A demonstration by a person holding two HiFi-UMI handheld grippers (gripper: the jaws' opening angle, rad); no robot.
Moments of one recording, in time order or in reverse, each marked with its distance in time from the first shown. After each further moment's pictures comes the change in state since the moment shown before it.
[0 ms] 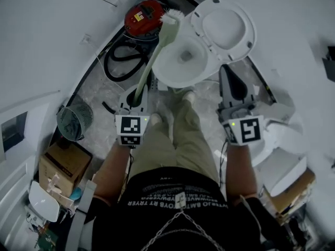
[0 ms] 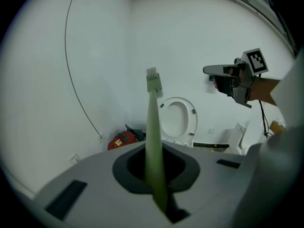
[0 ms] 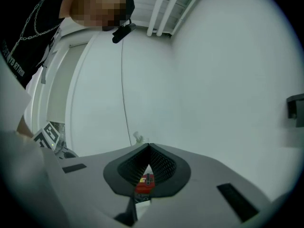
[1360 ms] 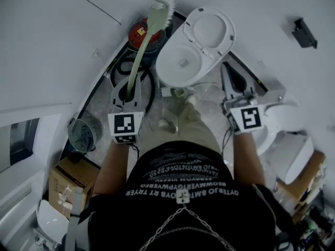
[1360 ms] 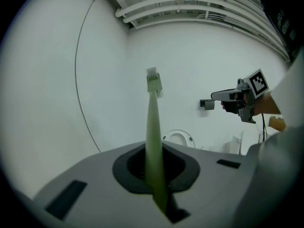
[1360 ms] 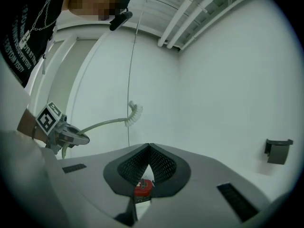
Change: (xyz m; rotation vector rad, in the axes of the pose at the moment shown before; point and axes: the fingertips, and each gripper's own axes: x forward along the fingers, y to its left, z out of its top) left arm -0.182 0.042 0.100 0.116 -0.316 0.026; right arm -0.099 0.092 0.104 -0.139 -0.053 -0.107
